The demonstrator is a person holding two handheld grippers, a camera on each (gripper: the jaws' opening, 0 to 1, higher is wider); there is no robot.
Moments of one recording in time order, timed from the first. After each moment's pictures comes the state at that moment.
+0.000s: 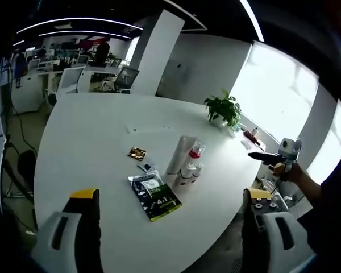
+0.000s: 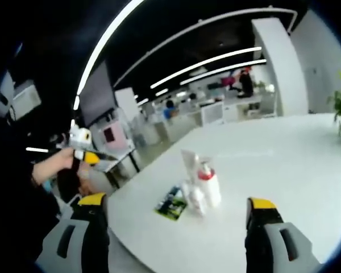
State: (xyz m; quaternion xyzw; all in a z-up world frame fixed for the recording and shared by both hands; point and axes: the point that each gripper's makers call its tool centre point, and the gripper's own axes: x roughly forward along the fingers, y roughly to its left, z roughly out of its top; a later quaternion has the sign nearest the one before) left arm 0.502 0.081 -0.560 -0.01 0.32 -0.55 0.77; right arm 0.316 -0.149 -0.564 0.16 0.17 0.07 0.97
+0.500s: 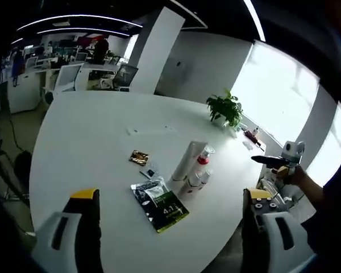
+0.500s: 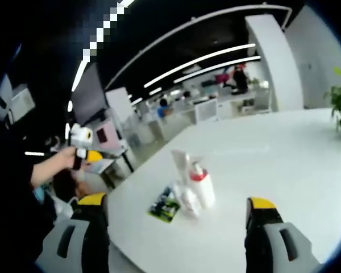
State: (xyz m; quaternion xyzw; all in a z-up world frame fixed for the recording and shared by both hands) left arm 0.536 0.056 -0.573 -0.01 0.33 -0.55 0.77; right arm 0.333 -0.160 -0.576 0.16 0.18 0.06 0.97
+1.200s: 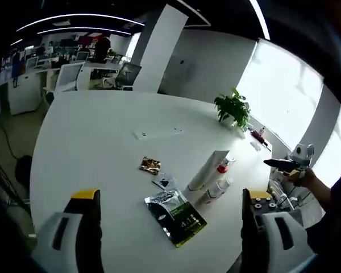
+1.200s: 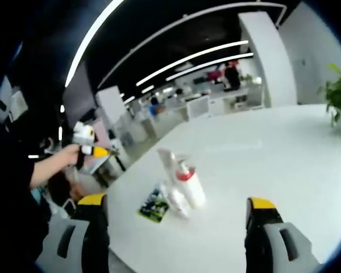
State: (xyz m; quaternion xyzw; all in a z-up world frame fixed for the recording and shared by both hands) left arm 0.602 0.031 -0.598 0.02 0.32 -0.54 0.78; right arm 0.344 -0.182 -0.590 0.17 0.20 0.03 0.96
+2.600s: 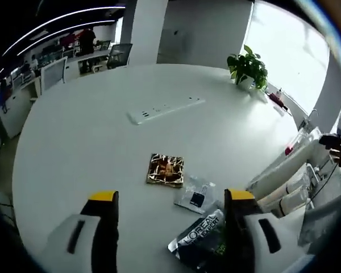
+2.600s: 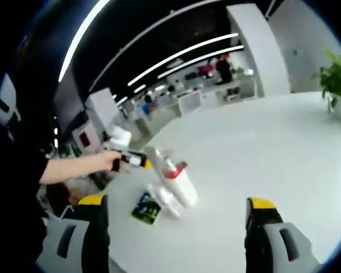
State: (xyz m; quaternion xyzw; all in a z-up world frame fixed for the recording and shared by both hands) left arm 0.654 -0.100 -0.732 0.14 0.36 -0.54 0.75; right arm 0.358 -0.200 -0.616 0.20 0.21 0.01 0.96
